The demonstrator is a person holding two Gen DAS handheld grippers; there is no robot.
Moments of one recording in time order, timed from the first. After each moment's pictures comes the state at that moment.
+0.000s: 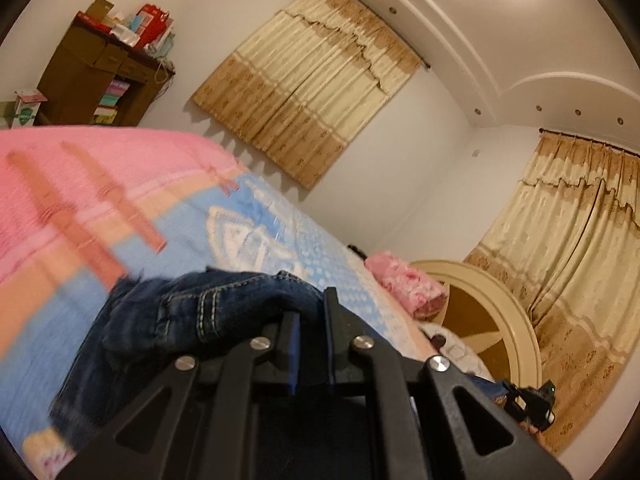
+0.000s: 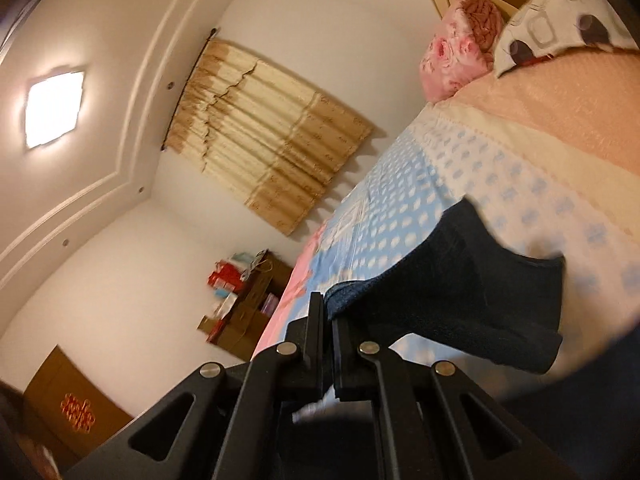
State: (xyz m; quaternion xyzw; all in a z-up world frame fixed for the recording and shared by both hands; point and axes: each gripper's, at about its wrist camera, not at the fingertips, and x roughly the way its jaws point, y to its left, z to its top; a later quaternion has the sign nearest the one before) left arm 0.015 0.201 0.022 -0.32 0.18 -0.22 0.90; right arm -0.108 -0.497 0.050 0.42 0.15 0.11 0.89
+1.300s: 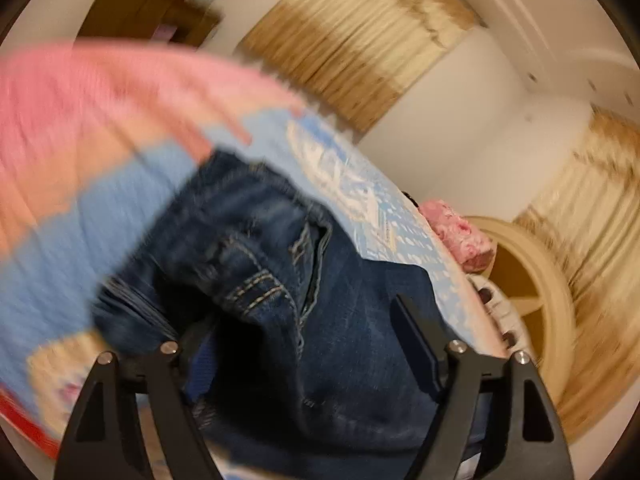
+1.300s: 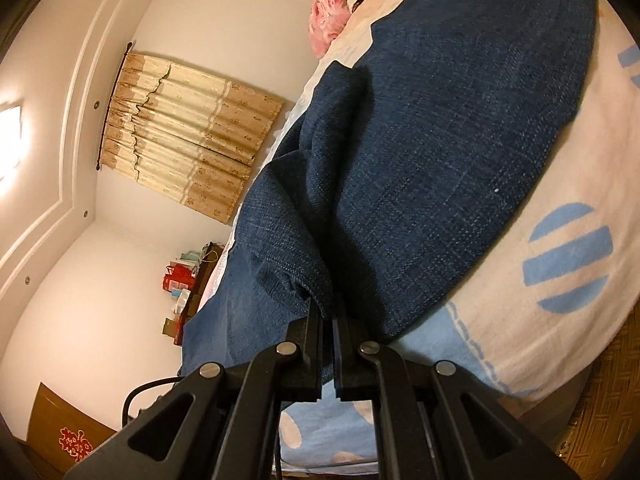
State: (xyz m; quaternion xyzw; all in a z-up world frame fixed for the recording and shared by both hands) left arm 0.025 0.209 -0.084 -0.34 0.31 -0.17 0.87; right arm -0.224 -0.470 -0.153 0.49 0.22 0.01 0.84
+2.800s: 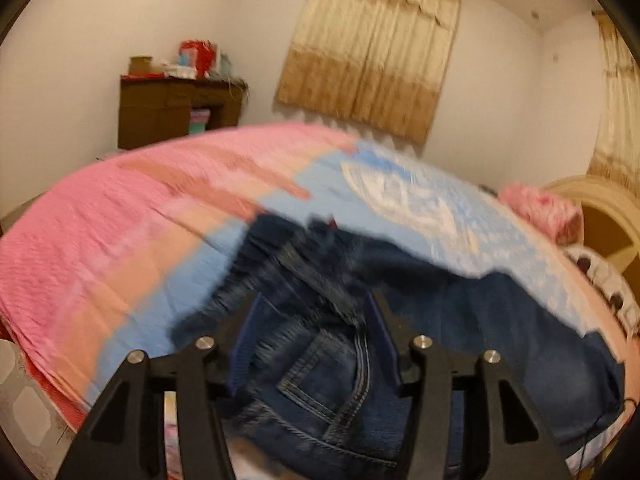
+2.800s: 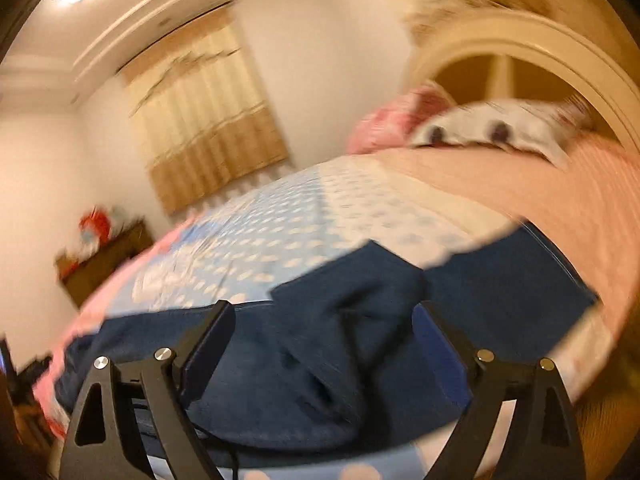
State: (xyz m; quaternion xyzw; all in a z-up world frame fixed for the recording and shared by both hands) left arm 0.011 0.189 -0.063 -0.13 0.27 -0.01 0.95; right arm -0.198 -0.407 0.004 0.15 0.17 -0.11 0.97
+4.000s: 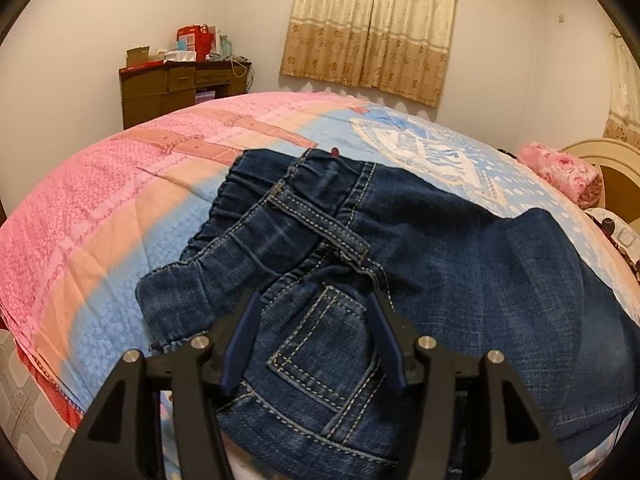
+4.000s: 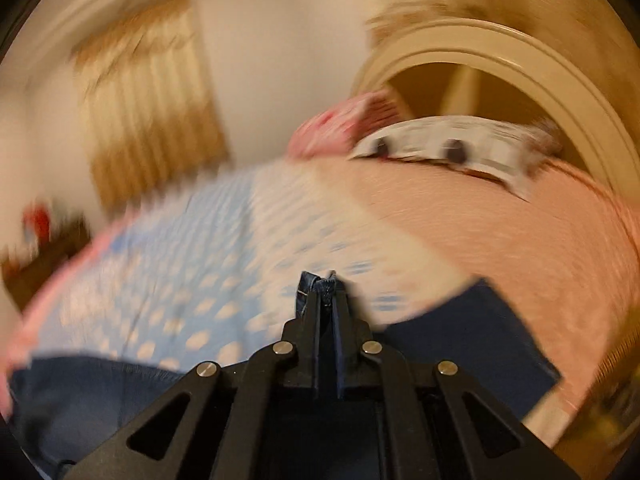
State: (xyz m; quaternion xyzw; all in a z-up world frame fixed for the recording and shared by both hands) left arm 0.010 0.170 -0.095 -0.09 0.31 0.02 0.95; right arm -0.181 -0.507 0.001 0.17 0.17 -0.24 0.94
